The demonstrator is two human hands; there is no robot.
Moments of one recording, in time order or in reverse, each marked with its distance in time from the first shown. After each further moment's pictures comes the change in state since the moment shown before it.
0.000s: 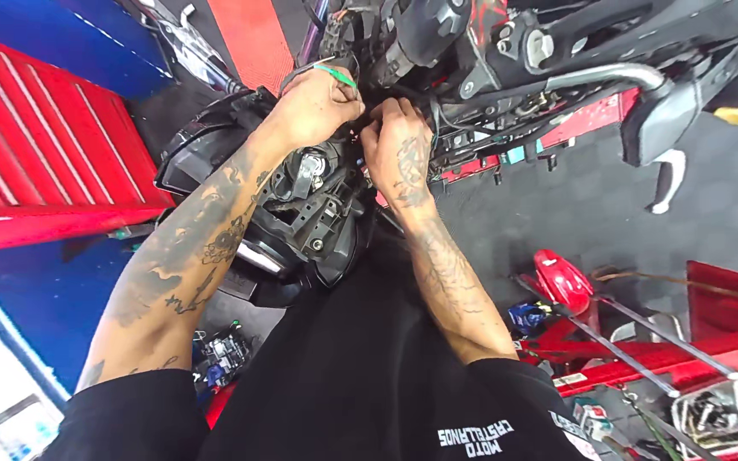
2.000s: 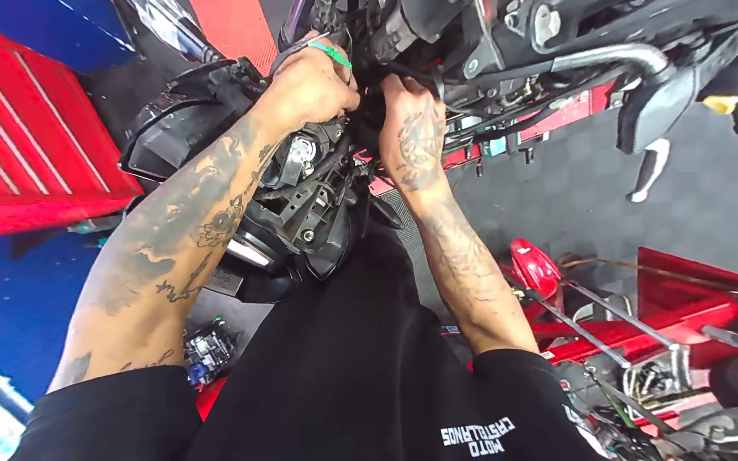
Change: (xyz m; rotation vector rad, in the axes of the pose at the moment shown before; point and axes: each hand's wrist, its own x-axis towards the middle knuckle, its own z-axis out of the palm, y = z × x) left_hand 0.012 0.010 0.009 0.019 -0.009 -0.243; right_hand 0.006 0.004 -0.020 -0.229 -0.125 -0.011
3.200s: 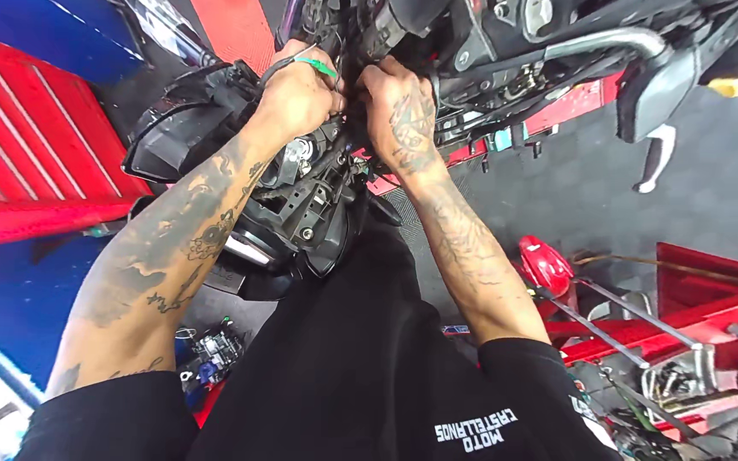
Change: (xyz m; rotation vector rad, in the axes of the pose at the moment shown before) left_hand -0.015 -0.009 0.006 -0.061 0.110 0.047; right_hand 0.016 0.007 0.008 0.104 0.034 -0.212
